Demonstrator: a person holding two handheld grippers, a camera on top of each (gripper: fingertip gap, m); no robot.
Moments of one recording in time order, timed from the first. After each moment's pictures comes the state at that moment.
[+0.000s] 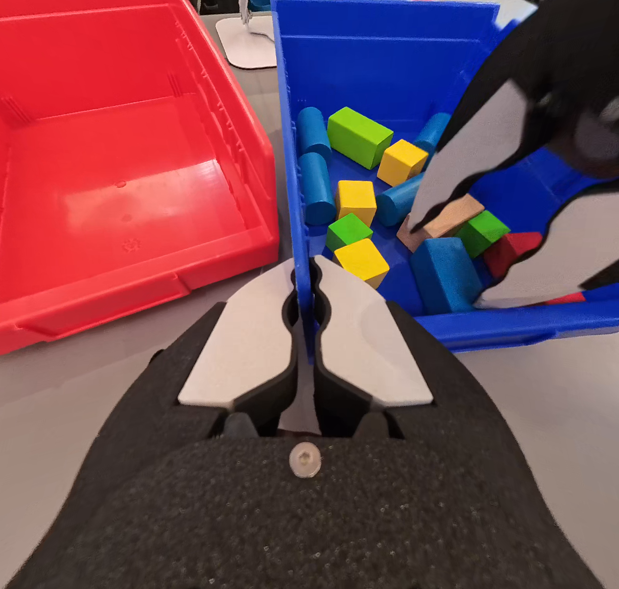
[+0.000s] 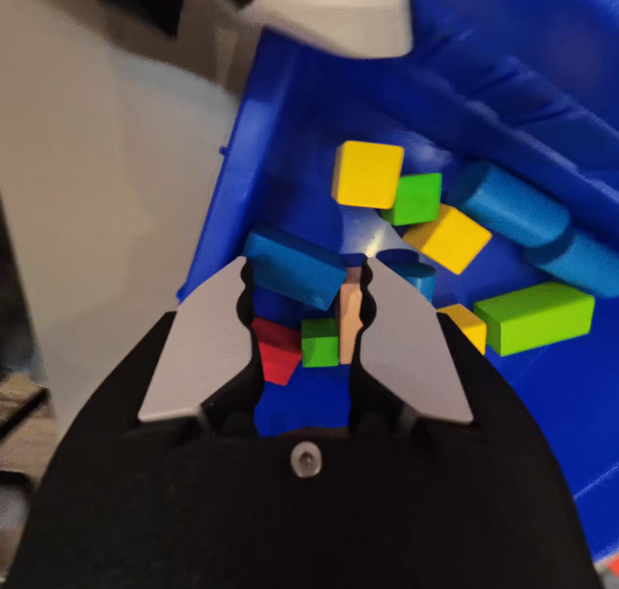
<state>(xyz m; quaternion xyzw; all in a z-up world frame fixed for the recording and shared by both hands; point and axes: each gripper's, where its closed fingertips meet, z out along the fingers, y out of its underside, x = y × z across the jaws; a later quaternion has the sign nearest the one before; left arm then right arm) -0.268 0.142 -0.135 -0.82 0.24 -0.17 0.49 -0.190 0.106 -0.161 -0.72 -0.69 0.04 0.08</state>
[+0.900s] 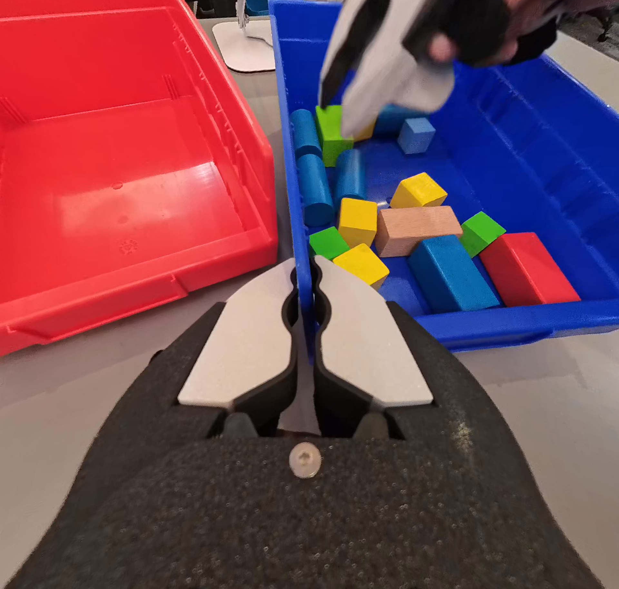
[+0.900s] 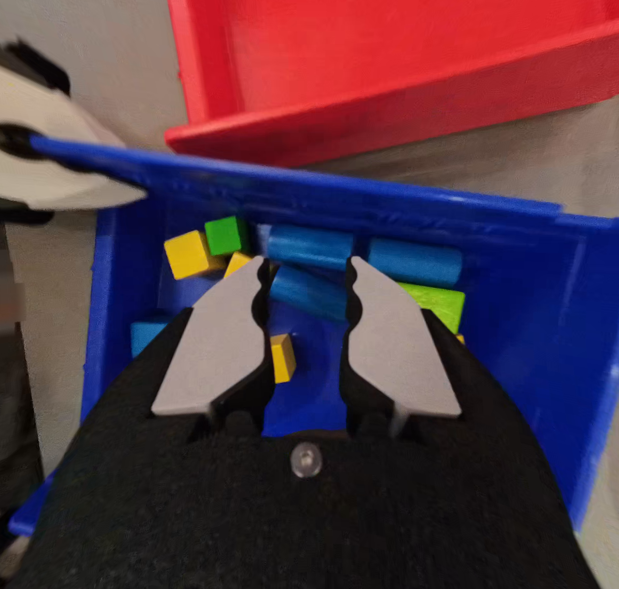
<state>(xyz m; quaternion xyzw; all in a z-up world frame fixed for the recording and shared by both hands) -0.267 0.142 -0.135 -0.82 0.24 -0.18 0.49 -0.198 0.225 -0.123 -0.79 -0.55 0.20 0.17</state>
